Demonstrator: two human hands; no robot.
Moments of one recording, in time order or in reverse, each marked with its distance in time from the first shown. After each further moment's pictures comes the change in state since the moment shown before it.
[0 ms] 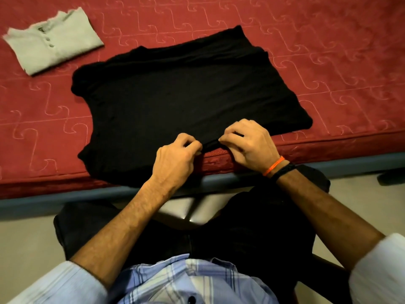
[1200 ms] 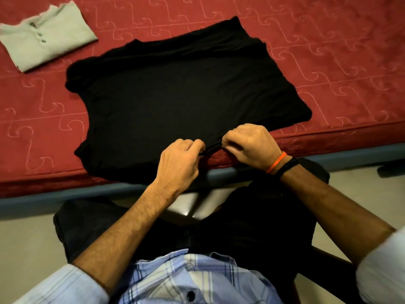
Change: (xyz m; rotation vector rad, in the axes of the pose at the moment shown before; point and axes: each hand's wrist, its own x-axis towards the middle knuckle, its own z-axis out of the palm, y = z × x) left_hand -0.008 0.022 -0.001 -0.002 -0.050 -0.045; right_hand -0.007 -0.004 -0.007 0.070 -0.151 0.045
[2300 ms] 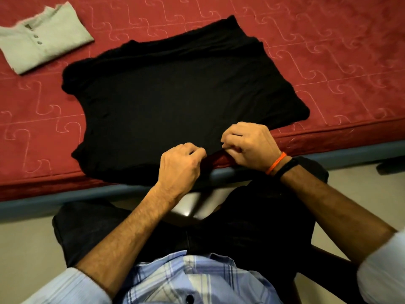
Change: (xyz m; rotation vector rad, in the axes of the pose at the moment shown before) left_hand -0.004 0.004 0.010 0.036 0.160 0.112; right_hand -0.007 0.006 0.004 0.006 0.058 -0.057
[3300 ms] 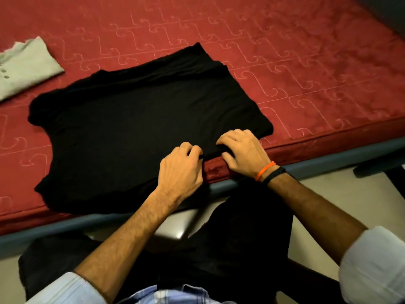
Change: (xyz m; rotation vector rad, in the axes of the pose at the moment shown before) left_hand 0.060 0.046 0.021 0.071 -0.215 -0.063; right_hand -0.029 0.051 -0.017 -0.128 -0.078 0.311
